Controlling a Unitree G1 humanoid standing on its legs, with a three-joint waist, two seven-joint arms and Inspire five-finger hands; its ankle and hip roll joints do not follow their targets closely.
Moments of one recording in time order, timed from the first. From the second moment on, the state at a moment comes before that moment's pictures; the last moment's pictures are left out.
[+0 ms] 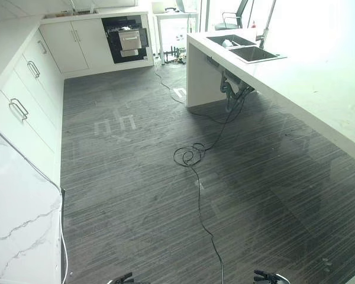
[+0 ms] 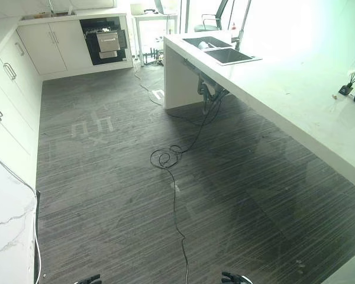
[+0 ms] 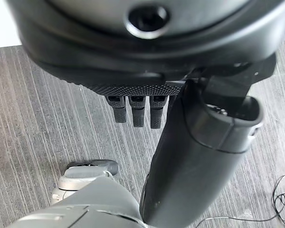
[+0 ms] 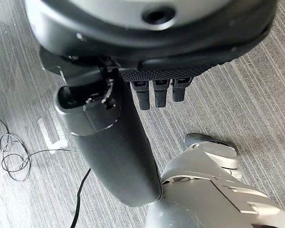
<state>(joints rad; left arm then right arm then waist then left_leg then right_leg) 0.02 0.27 -0.04 1.27 -0.29 -0.05 -0.08 0.00 -0.30 0.06 1.23 0.16 -0.04 0.19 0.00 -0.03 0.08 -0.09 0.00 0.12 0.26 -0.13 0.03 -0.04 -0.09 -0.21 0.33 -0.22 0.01</state>
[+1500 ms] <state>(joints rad) 0.02 0.27 -0.03 1.26 -0.34 -0.05 -0.08 0.00 -0.30 0.06 1.22 0.17 -0.04 0.20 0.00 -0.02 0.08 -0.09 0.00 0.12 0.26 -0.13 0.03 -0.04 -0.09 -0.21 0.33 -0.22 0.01</state>
